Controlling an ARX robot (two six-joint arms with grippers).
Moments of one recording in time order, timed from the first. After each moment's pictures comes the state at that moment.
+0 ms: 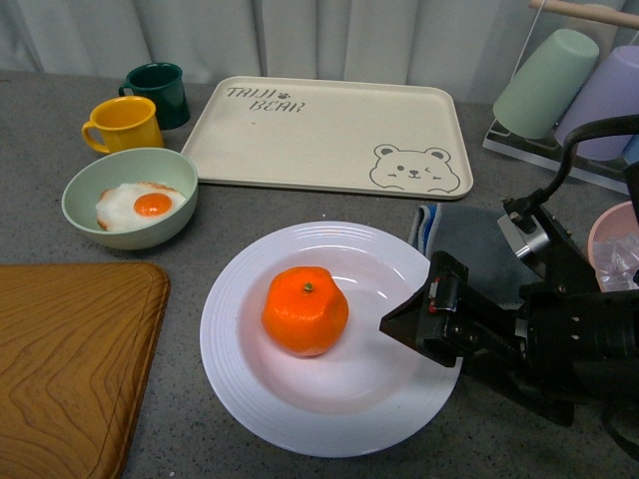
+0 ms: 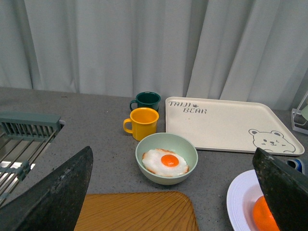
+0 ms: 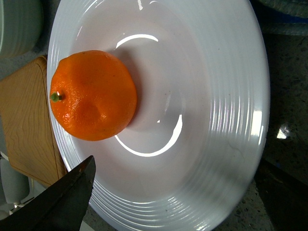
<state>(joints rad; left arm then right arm) 0.00 0.00 0.02 0.00 0.00 0.00 0.33 1.93 0.56 0.47 -0.46 0.64</state>
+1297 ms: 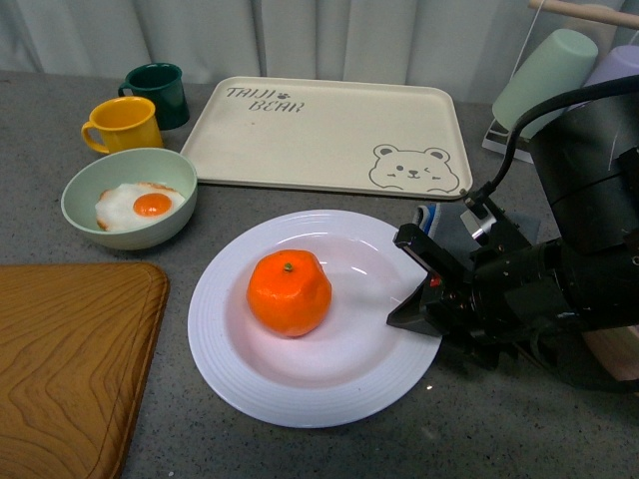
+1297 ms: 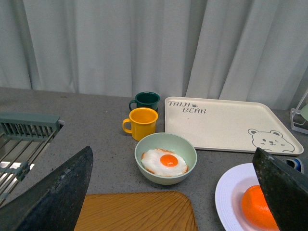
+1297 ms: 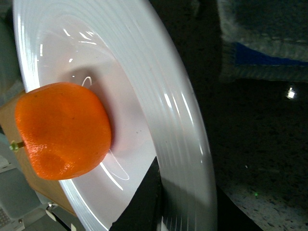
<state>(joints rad) 0.00 0.00 0.02 0.00 0.00 0.00 0.30 2.10 0.83 0.19 -0.47 0.73</state>
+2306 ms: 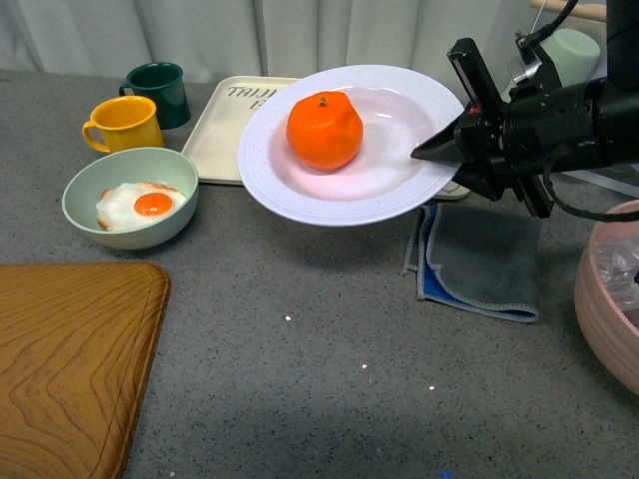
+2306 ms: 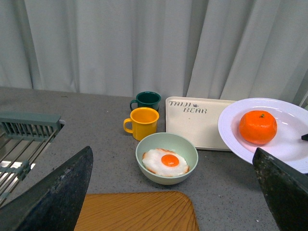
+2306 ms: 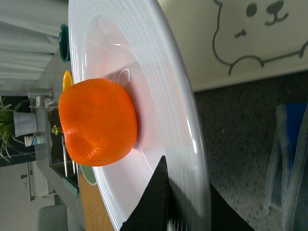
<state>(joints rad) 0.00 0.00 0.02 0.00 0.00 0.00 0.17 2.13 1.11 0.33 -0.60 0.81</state>
